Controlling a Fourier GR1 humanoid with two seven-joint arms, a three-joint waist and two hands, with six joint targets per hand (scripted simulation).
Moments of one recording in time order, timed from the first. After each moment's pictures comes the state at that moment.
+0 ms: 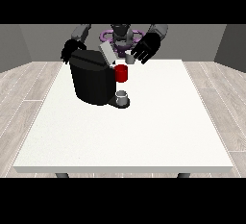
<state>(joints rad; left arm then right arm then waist) -1.12 0.48 0.11 -0.63 -0.58 -0.13 -0.14 -0.32 -0.02 0.01 -1.37 -0.02 -0.14 -0.03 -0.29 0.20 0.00</state>
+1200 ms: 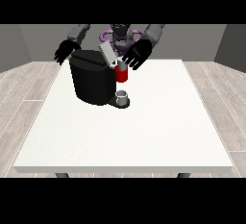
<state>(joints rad) -1.16 0.45 0.11 -0.61 -0.63 -0.12 -0.14 -0.33 -0.05 -0.05 -1.41 -0.04 -0.15 -0.01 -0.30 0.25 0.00</state>
